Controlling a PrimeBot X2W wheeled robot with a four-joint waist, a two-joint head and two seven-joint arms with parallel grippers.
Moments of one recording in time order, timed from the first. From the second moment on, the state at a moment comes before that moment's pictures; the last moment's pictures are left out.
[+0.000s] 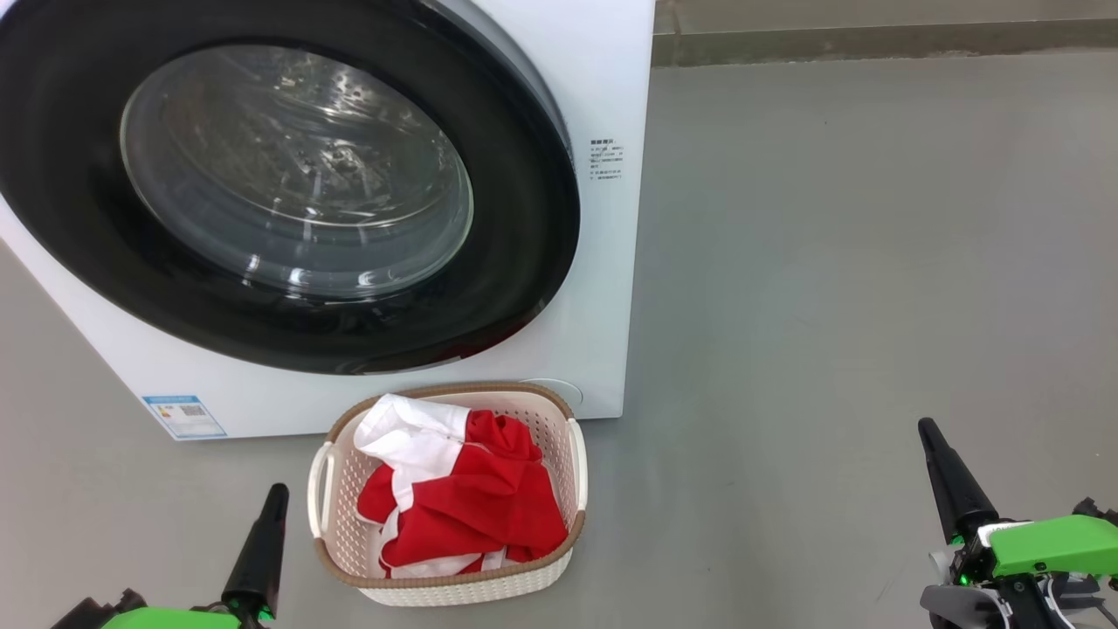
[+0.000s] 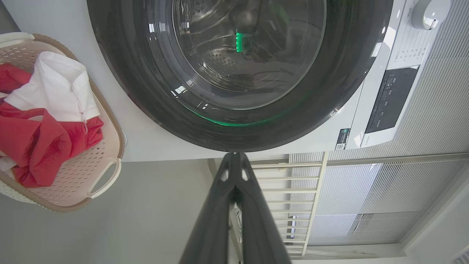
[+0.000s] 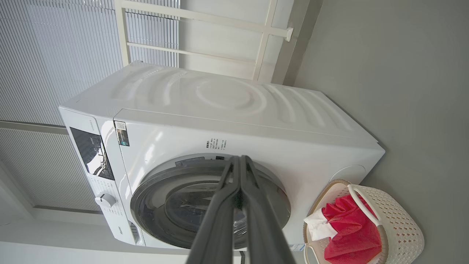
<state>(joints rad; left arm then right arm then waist) -0.07 0.04 0.07 0.28 -1.56 -0.12 0.10 -0.05 -0.05 -0.12 0.28 1.57 0.13 0.09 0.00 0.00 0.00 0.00</state>
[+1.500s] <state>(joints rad) -0.07 0.04 0.08 0.27 -1.60 -0.12 0.11 -0.07 -0.05 -0.13 0.27 1.61 0.13 0.11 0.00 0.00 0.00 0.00</state>
